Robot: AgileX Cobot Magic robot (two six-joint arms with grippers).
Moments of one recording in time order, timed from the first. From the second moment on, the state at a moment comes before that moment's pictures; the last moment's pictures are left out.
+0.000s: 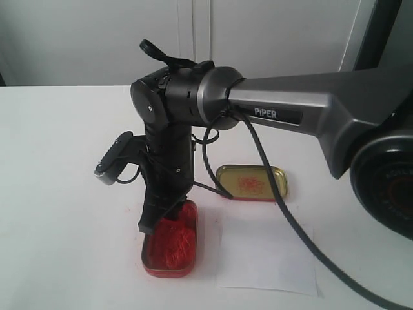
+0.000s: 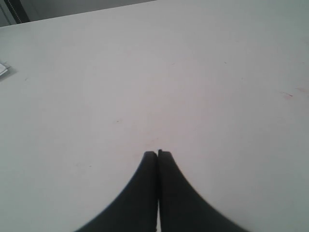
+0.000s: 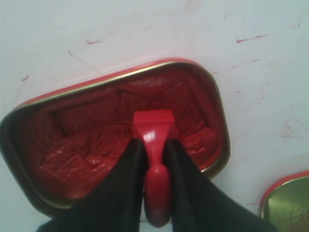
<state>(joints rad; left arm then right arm) -0.07 0.00 0.02 -0.05 0.40 0.16 0.82 2.17 -1.74 0.00 1.11 -0.45</state>
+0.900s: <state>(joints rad) -0.07 0.00 0.02 -0.05 0.40 0.16 0.82 2.25 -1.77 0.02 1.09 -0.45</state>
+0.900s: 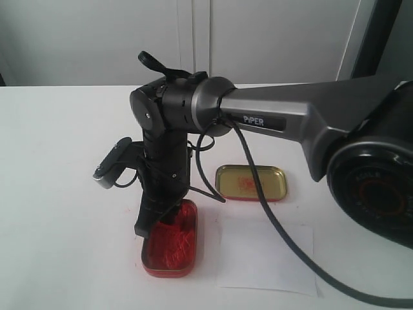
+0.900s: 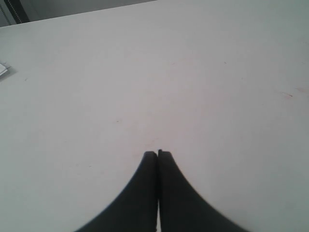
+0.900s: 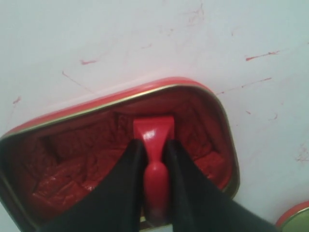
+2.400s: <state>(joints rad) -0.07 0.00 0.02 -0.05 0.40 0.16 0.82 2.11 -1.75 0.00 1.12 -0.45</state>
